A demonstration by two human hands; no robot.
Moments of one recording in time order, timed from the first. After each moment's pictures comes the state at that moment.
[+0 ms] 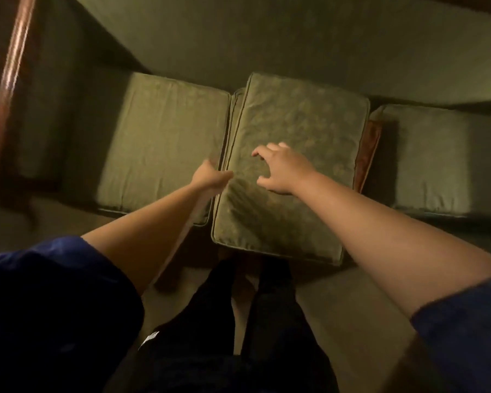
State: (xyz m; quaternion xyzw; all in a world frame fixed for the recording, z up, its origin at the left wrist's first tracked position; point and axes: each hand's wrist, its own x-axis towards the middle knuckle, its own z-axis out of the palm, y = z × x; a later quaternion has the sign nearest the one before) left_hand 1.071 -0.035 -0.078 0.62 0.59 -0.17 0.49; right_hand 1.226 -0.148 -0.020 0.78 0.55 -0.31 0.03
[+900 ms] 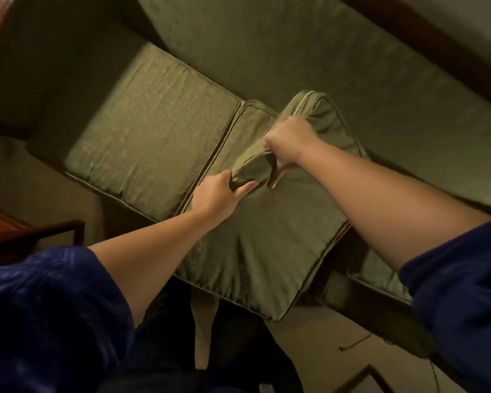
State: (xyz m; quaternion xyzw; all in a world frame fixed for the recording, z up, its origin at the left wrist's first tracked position) left_hand 1.171 -0.078 -0.086 0.74 0.59 -0.06 0.33; right_hand 1.374 -0.025 -0.022 0.55 0.76 -0.18 0.30
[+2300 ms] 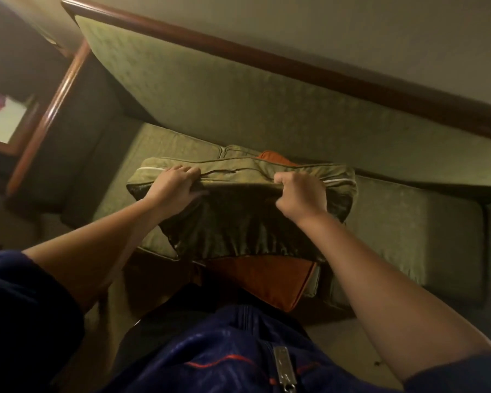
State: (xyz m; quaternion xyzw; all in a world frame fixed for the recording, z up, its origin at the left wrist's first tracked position) left_hand 1.134 0.002 0.055 0.93 0.30 -0.07 0.18; right_hand 1.367 -0.179 0.092 0.84 0.51 -0.17 -0.08
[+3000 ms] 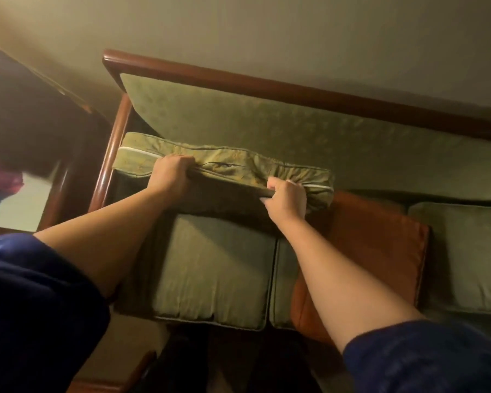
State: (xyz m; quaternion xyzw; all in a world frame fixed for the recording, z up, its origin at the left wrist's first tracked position) left_hand 1.052 0.384 -0.008 0.91 0.34 -0.04 0.22; right_hand 1.218 0.172 -0.029 0.91 0.34 -0.17 -0.15
